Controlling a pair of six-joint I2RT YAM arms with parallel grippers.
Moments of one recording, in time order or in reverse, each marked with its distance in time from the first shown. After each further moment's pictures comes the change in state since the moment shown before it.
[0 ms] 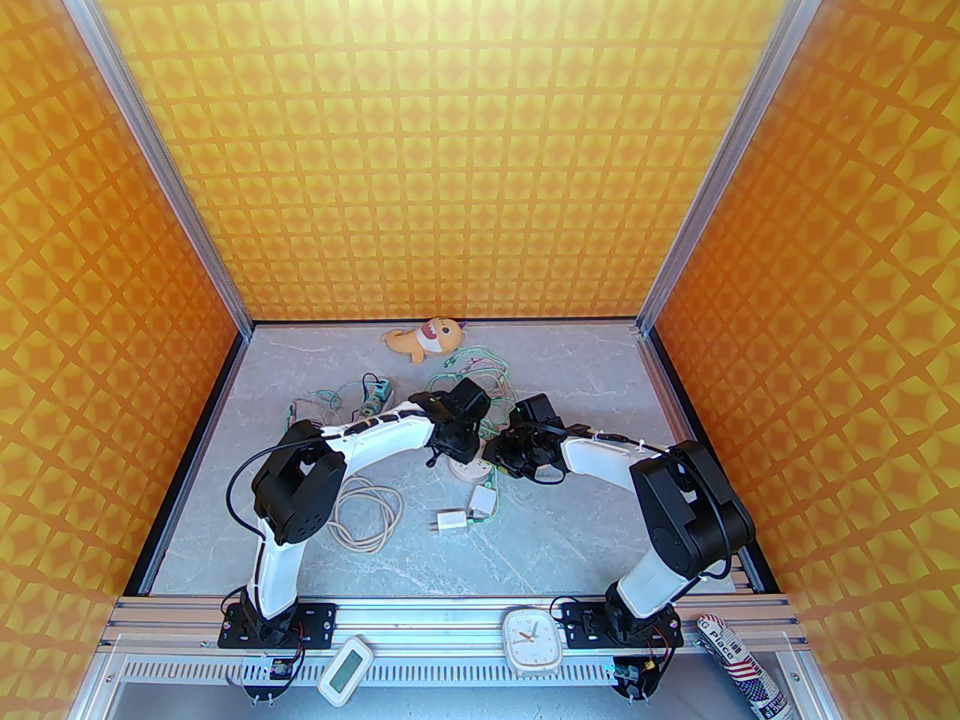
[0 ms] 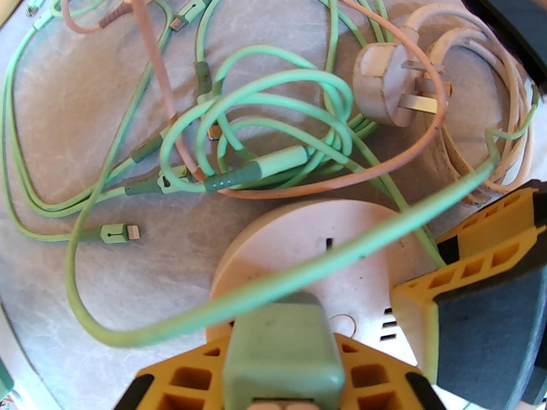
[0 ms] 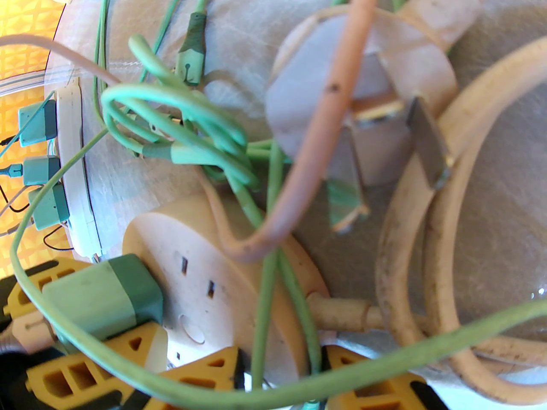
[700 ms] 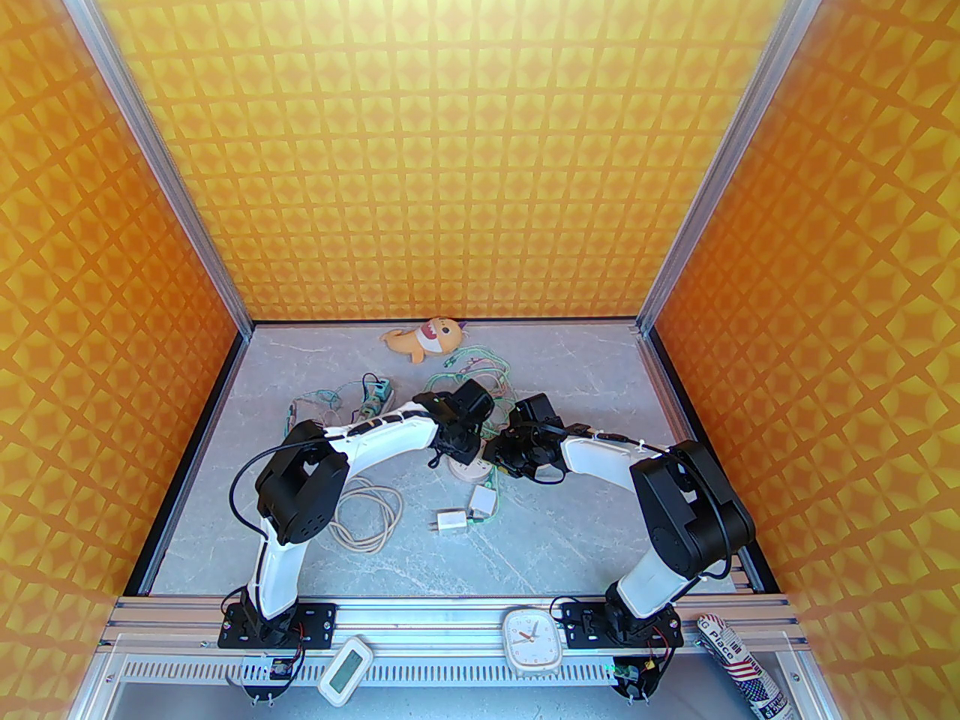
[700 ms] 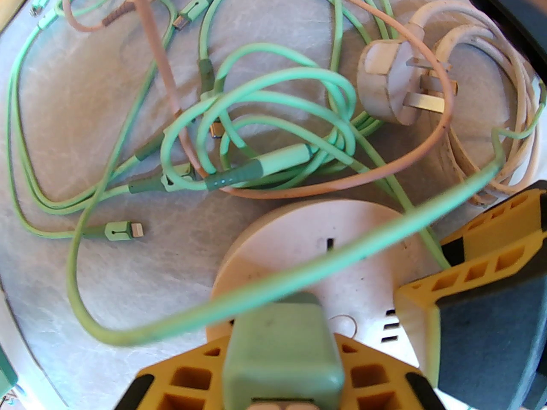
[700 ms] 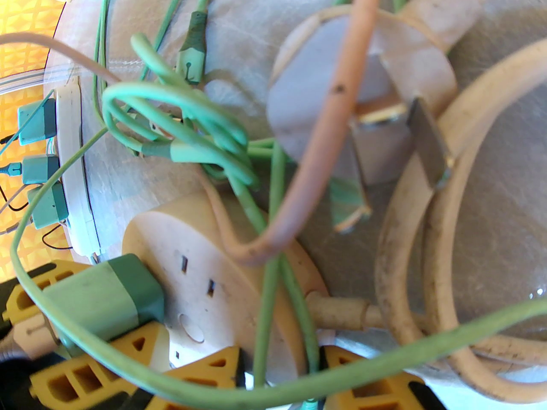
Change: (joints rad) left arm 0.025 0.011 0.021 -0.024 0.051 -0.022; right arm 0.000 -0.001 0.001 -0.006 0.004 -0.010
